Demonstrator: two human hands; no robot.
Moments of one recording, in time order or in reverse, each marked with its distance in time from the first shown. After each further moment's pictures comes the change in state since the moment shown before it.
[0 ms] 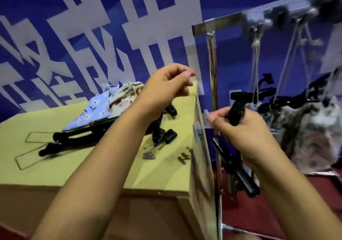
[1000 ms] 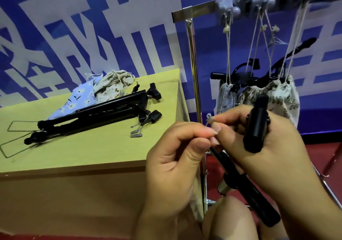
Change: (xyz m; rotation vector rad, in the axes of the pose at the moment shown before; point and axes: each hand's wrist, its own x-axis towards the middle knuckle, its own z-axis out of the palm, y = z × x) left_hand -0.180 0.000 0.087 -0.524 0.196 0.446; right_hand -0.120 -0.051 -0.028 -0.076 0.066 -0.187
